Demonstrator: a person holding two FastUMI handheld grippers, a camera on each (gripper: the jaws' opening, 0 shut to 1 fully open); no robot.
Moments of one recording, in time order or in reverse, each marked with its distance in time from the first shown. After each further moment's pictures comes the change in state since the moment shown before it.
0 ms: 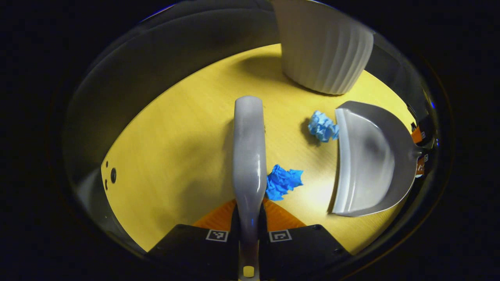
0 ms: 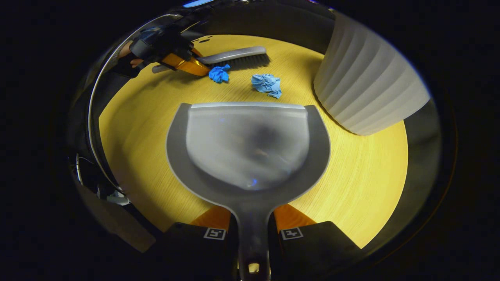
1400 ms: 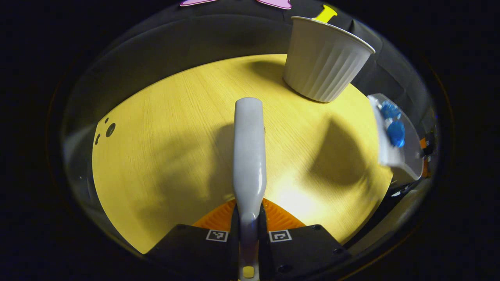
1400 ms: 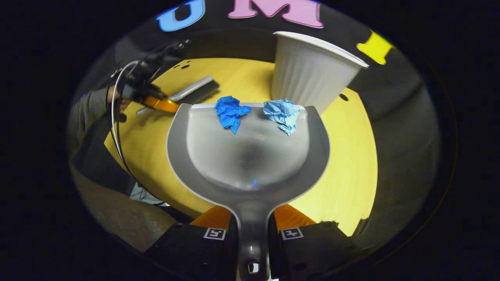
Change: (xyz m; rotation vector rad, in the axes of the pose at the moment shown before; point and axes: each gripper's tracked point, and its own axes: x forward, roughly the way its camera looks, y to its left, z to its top) left arm 0.006 -0.006 -0.066 -0.264 -0.025 -0.057; right arm -0.086 0.011 0.018 0.250 -0.141 -0.136
